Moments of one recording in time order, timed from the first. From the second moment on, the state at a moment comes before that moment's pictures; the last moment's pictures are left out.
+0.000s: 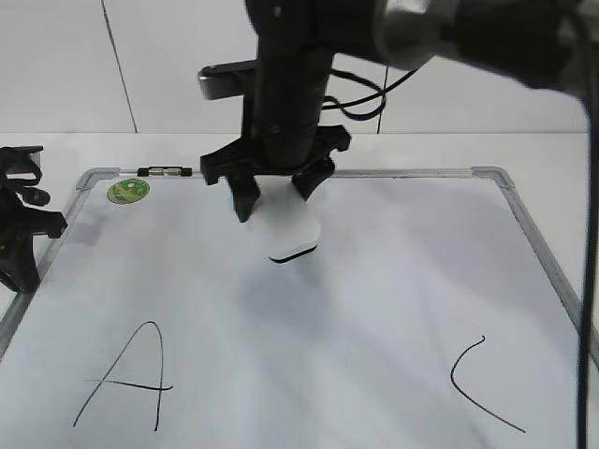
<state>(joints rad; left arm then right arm) -0.04 1.96 -1.26 -0.13 0.97 0.07 0.66 2.23 -2.07 0.00 1.23 0.18</state>
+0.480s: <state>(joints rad) -0.04 1.96 -1.26 -0.13 0.97 0.07 0.32 1.91 -1.61 0.00 1.22 0.19</state>
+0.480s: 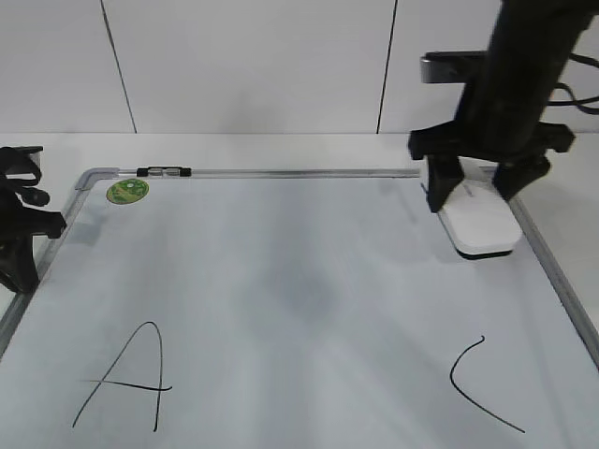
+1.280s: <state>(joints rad) -0.04 1.96 -1.26 -0.13 0.98 0.07 0.02 1.83 -1.36 0.12 1.07 -0.05</state>
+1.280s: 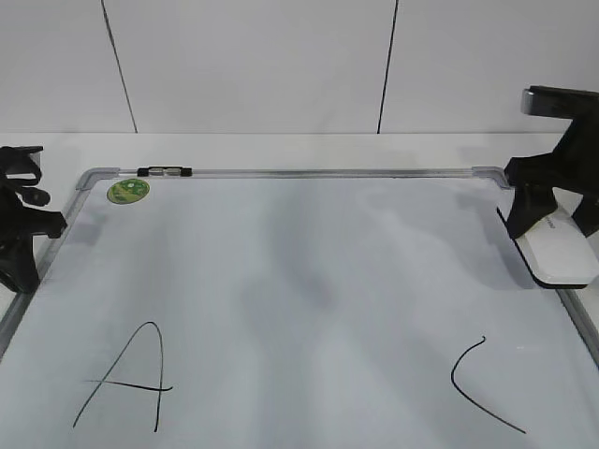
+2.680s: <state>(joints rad) -0.04 1.96 -1.26 -0.14 0.97 0.07 0.02 1.93 -1.36 0.12 1.05 -0.06</state>
